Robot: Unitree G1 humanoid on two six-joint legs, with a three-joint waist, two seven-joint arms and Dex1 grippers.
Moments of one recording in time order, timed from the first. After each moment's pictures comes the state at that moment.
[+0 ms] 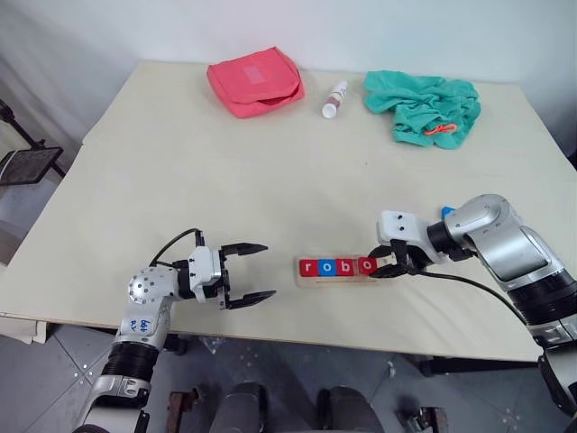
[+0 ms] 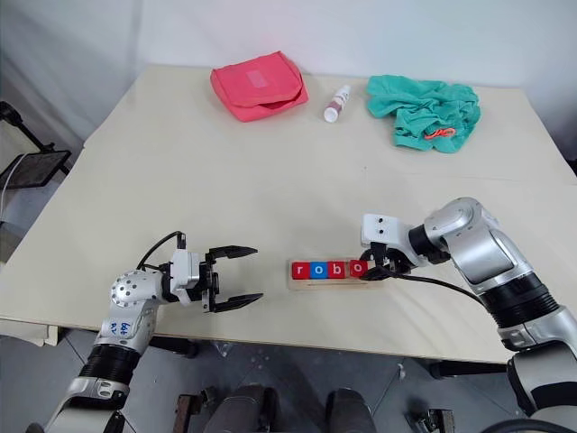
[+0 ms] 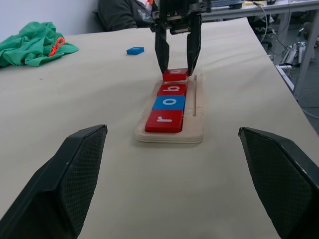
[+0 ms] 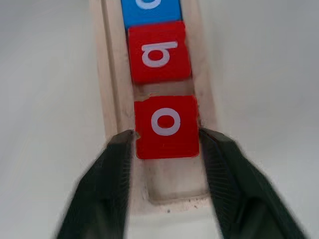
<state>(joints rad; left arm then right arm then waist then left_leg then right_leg) -0.31 0.43 -0.02 0.29 -0.35 -0.34 -1.22 -0.73 -0.87 0.39 0.10 0.05 0.45 1.40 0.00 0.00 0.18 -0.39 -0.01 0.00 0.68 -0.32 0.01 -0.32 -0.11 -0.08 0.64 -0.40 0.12</state>
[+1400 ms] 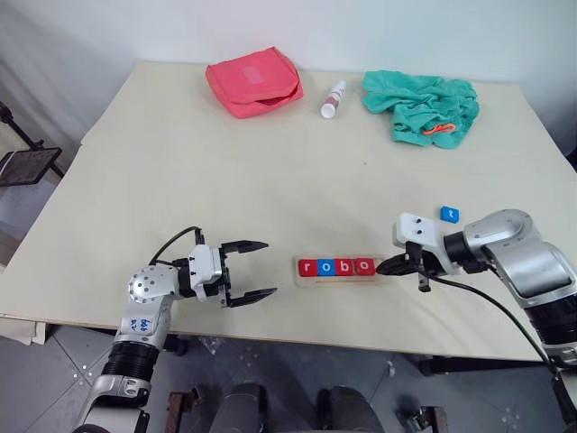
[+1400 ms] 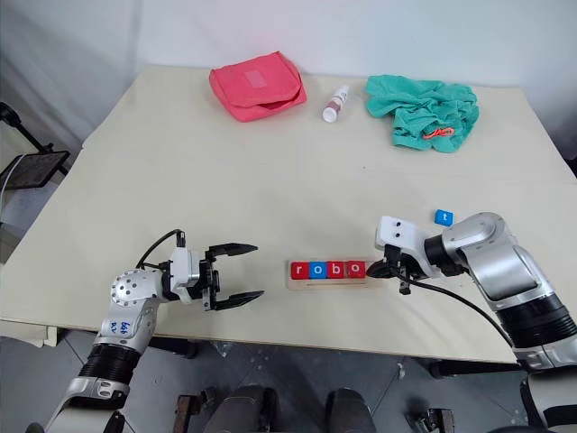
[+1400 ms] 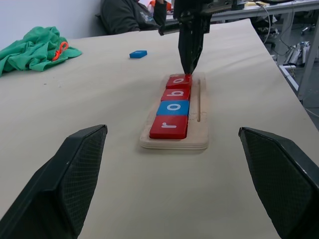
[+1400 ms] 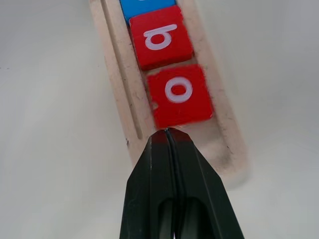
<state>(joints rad) -0.33 0.43 -0.02 0.29 -0.35 -0.34 -1.20 -0.58 -0.89 0.27 0.01 0.13 0.55 1.33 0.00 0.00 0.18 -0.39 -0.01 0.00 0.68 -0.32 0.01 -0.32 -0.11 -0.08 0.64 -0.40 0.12</state>
